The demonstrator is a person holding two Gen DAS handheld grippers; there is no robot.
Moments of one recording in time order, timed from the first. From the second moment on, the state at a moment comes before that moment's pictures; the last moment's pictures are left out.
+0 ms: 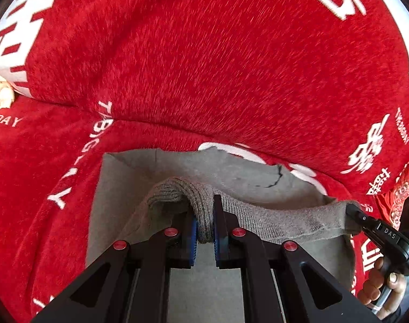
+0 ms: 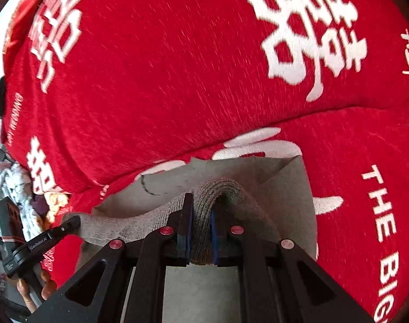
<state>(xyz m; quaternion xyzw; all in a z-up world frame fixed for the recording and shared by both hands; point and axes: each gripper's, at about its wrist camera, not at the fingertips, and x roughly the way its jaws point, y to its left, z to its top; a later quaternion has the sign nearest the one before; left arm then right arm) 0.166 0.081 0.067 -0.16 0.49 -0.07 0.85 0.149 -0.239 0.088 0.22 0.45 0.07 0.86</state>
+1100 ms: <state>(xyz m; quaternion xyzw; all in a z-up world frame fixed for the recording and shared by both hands) 0.197 0.078 0.008 -0.08 0.53 -0.05 0.84 0.188 -0.237 0.038 0.12 0.50 0.05 0.86</state>
